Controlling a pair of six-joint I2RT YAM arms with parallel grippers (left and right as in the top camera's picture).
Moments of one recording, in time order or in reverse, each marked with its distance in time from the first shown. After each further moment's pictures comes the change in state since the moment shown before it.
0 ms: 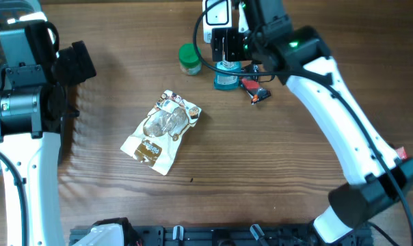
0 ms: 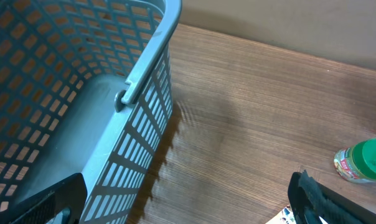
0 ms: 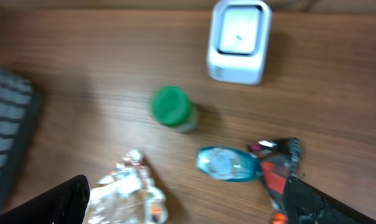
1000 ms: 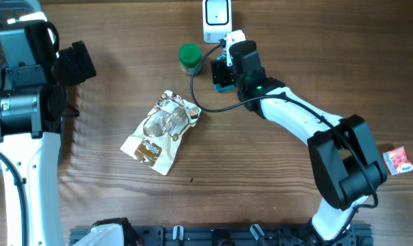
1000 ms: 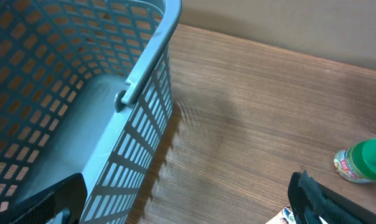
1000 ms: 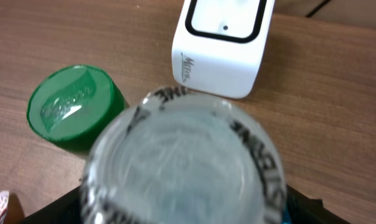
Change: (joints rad) left arm 0.000 0.000 0.000 0.000 0.000 0.000; right arm 0.000 0.136 -0.680 0.972 0.155 -0.196
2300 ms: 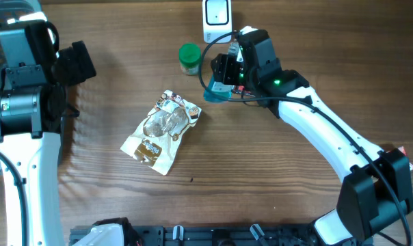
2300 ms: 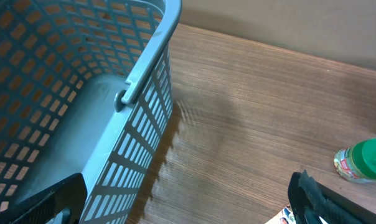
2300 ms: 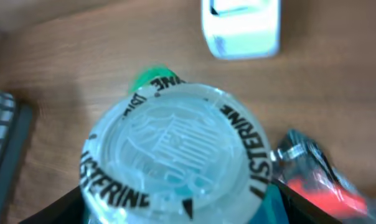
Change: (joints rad) left arm 0.000 0.000 0.000 0.000 0.000 0.000; right arm 0.000 -0.208 0.092 -0.348 -0.174 0.328
